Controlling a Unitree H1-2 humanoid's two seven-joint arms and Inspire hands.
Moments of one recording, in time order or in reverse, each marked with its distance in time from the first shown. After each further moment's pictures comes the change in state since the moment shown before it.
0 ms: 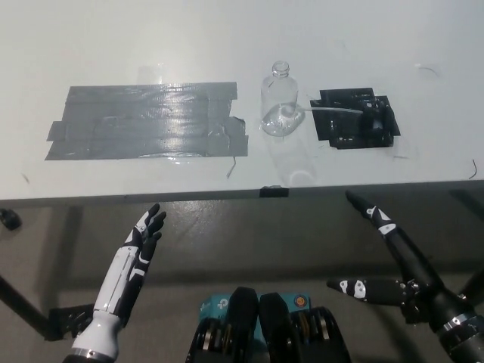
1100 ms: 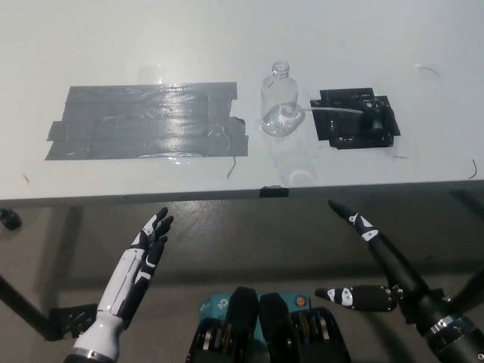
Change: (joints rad) left_arm -0.002 0.029 -0.031 0.000 0.002 0.004 -0.021; right_arm -0.006 -0.003 0.056 0.008 -0.040 0.007 0.003
